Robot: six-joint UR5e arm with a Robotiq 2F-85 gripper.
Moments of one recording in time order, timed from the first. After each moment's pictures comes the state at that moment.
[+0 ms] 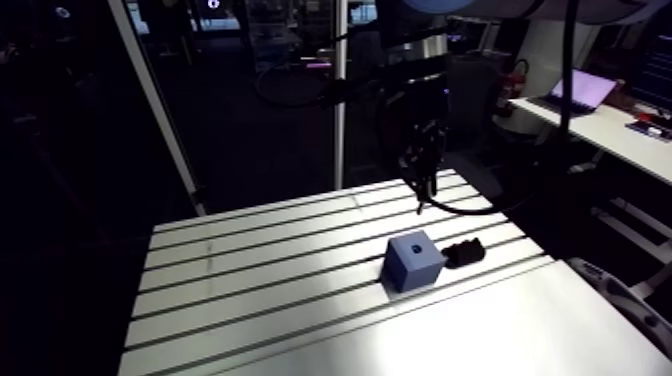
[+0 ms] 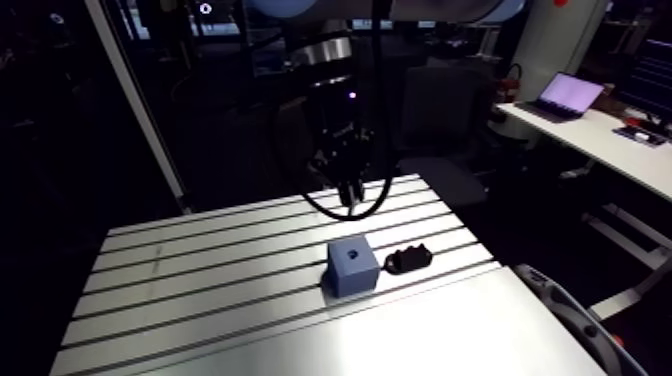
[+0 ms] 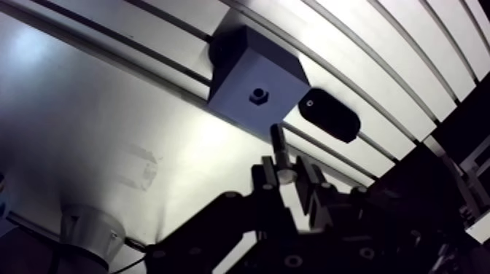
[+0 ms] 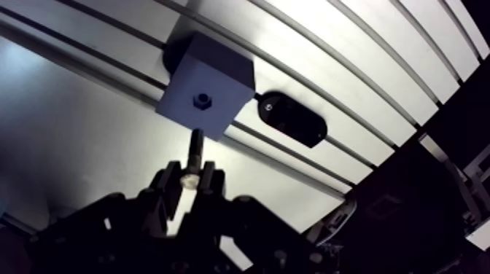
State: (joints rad) arm -0.33 -1.37 1.72 -1.71 -1.81 -2.45
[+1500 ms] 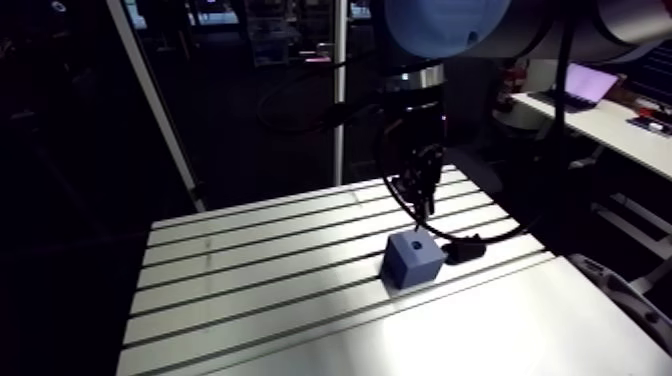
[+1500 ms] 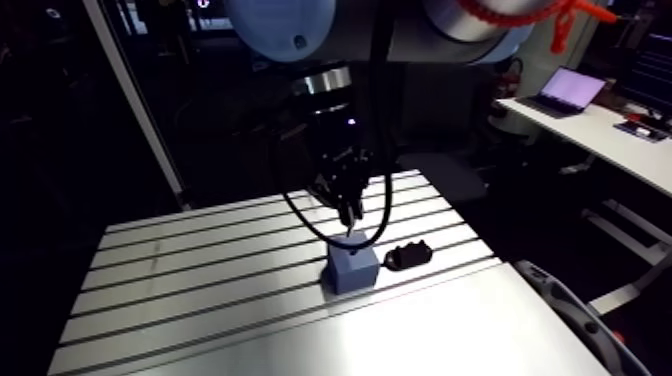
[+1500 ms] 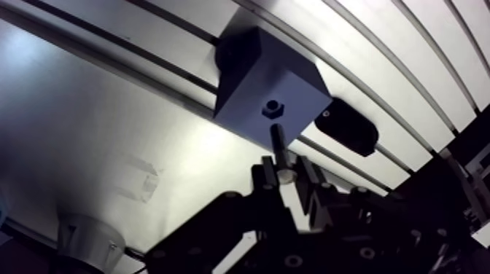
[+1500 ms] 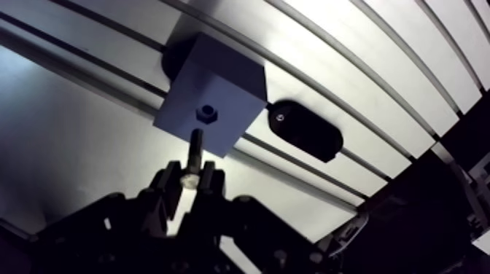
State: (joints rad) arm -0.33 -1.35 1.80 -1.79 -1.82 -2.45
